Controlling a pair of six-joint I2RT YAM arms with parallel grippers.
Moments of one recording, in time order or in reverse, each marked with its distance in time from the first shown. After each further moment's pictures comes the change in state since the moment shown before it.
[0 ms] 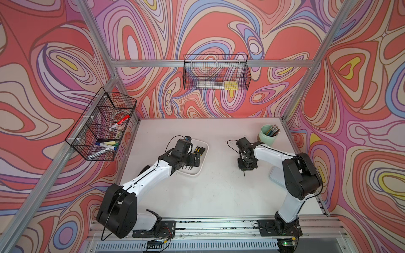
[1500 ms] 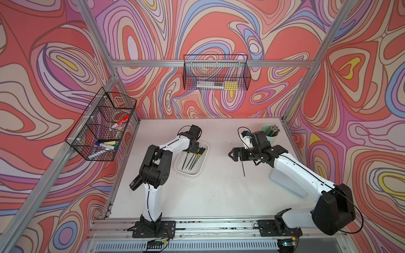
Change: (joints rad) left arm 0.076 0.666 0.571 -0.209 -0.213 0.067; right arm 0.000 -0.400 -0.097 0.267 -0.300 -0.079
